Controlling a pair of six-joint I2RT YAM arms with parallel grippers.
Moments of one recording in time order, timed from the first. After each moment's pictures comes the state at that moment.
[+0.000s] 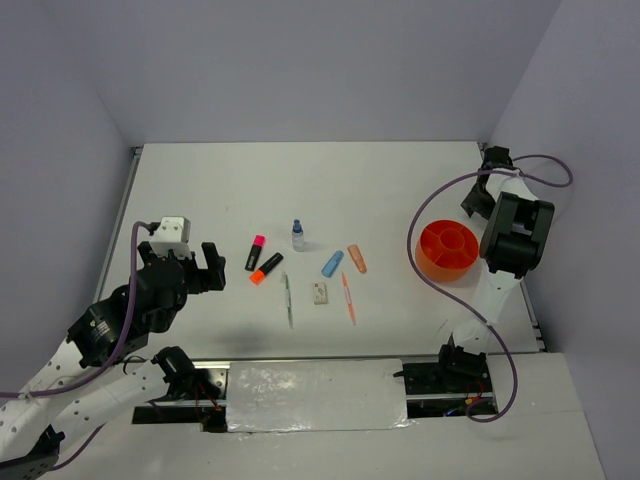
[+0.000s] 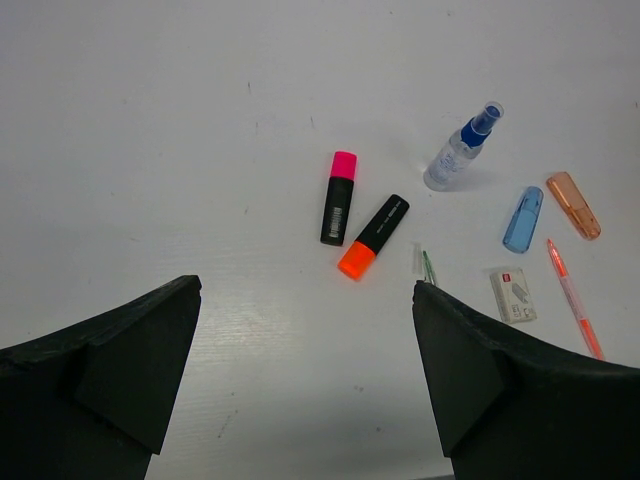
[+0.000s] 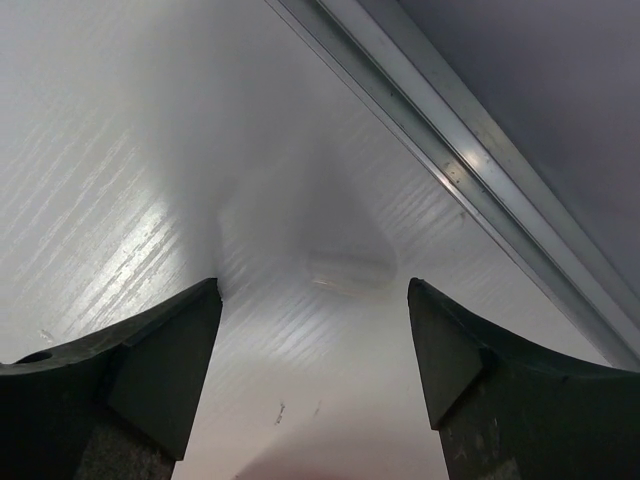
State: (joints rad) left arm -0.80 0.56 0.90 -0.80 -0.65 -0.42; right arm -0.31 2.15 1.63 -0.64 0.37 0.41
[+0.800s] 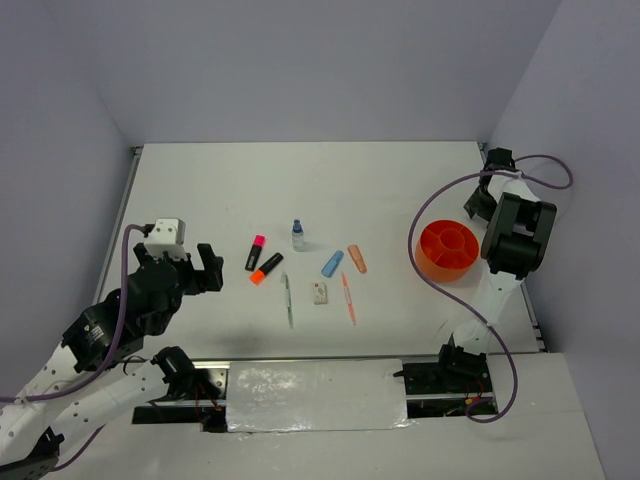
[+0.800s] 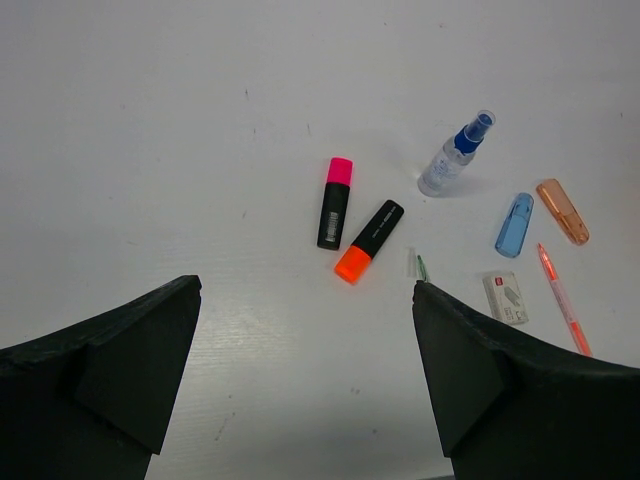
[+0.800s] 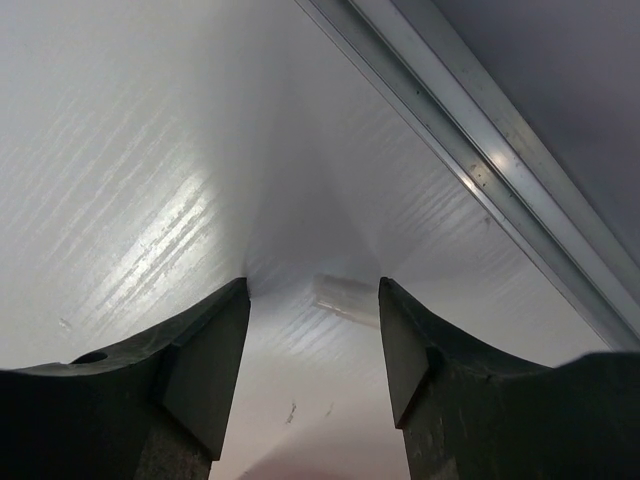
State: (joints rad) left arm -0.80 0.53 0.90 -0.80 -0.65 -0.42; right arm -0.33 2.15 1.62 -0.61 0.29 0.41
